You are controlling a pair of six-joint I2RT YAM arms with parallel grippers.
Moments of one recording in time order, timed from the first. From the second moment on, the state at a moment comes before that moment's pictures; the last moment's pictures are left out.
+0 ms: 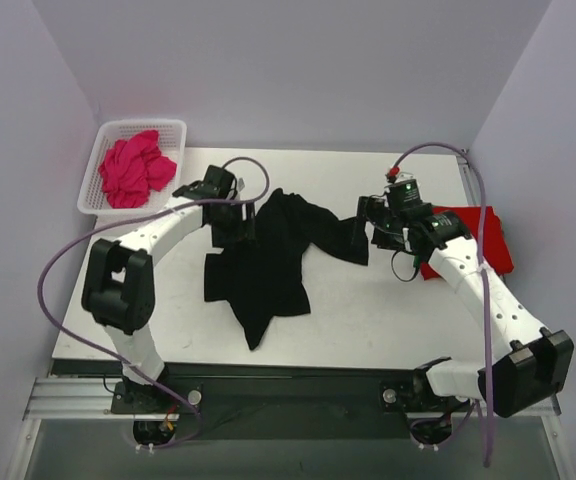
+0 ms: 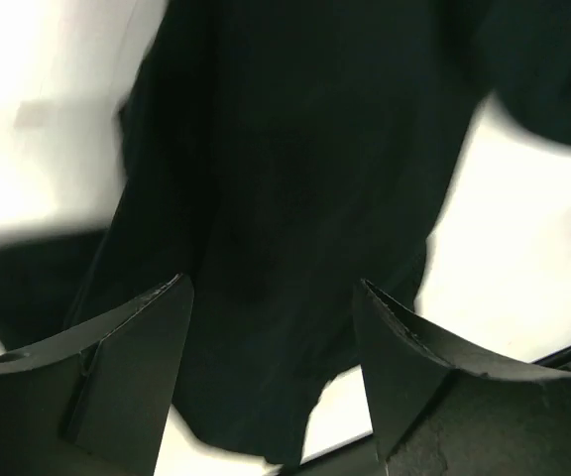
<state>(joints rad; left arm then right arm) -0.38 1.86 1.48 -0.68 0.23 -0.46 0.36 1.24 1.18 -0.77 0.14 0.41</state>
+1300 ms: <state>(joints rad) -0.34 1.75 1.06 -0.66 0.30 -0.49 0.30 1.76 1.19 -0.65 0.01 0.47</state>
